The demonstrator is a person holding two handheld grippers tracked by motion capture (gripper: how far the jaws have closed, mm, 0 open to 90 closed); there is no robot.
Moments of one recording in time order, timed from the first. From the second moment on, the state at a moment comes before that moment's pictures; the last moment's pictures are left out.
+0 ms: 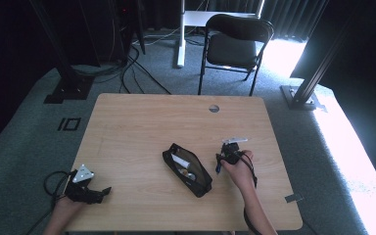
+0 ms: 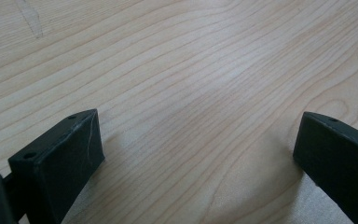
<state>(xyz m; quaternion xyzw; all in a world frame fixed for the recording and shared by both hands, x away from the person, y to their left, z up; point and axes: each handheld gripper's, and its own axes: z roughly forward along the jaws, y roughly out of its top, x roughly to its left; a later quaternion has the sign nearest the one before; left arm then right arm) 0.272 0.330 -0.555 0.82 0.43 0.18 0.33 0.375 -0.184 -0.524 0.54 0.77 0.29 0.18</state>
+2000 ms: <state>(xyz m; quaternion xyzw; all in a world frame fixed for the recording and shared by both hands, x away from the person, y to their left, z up) 0.272 0.330 -0.555 0.82 0.43 0.18 0.33 0.336 -0.116 -0.438 0.42 0.80 0.40 0.15</state>
